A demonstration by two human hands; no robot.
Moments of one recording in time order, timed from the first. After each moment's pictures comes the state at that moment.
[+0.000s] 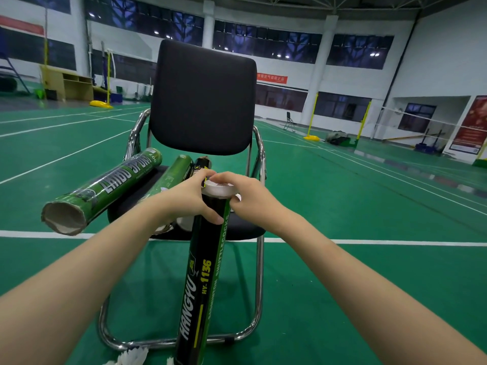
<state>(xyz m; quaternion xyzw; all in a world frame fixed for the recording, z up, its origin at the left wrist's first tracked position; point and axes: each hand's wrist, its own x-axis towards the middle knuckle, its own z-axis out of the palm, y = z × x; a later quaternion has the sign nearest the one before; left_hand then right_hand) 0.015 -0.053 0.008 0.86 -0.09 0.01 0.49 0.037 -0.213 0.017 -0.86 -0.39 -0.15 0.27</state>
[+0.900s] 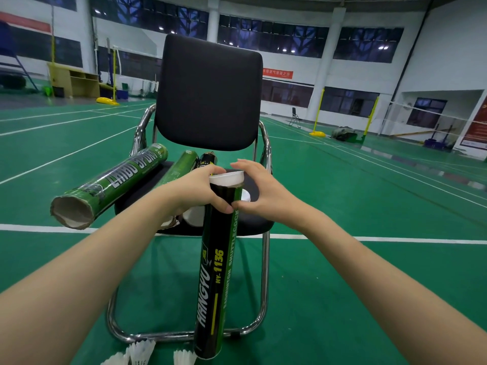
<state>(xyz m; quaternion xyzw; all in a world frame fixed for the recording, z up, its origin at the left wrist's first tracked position) 0.015 -0.055 0.015 0.84 -0.07 0.00 0.53 0.045 -0.230 0.014 -0.86 -0.39 -0.11 0.31</state>
